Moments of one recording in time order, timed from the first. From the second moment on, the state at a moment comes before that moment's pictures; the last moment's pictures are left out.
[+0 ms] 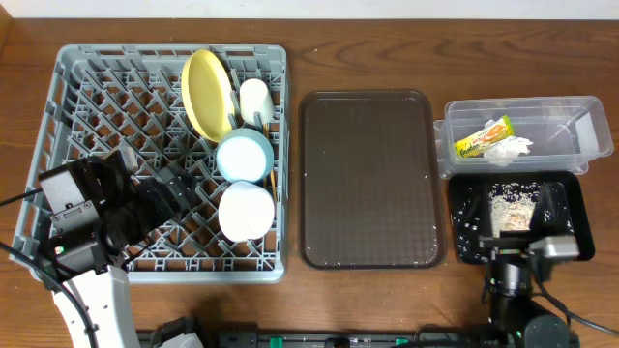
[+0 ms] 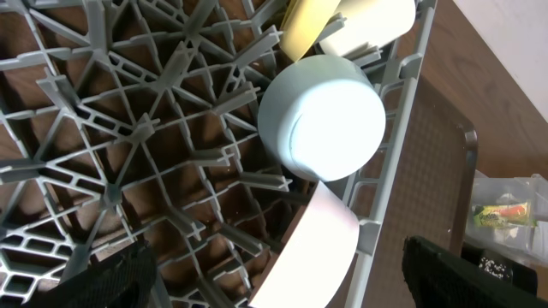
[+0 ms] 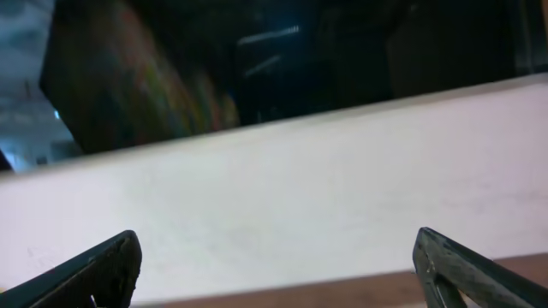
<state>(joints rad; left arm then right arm) 0.42 1.00 0.94 -0.98 0.51 -0.25 0.15 0.02 0.03 0.39 0.12 0.16</state>
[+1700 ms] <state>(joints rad) 0.42 1.00 0.94 -0.98 0.51 -0.25 0.15 0.01 0.01 -0.07 0.05 -0.17</state>
